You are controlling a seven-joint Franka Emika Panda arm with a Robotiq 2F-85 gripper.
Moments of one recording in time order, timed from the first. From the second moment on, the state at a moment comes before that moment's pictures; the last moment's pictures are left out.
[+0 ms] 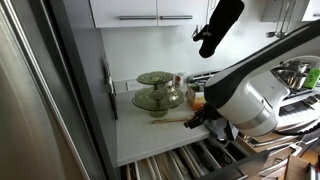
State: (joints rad) arm 0.28 -0.08 0.31 -2.48 1.67 3.46 -1.33
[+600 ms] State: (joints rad) arm 0.20 0.08 0.19 -2.42 1.33 3.33 -1.33
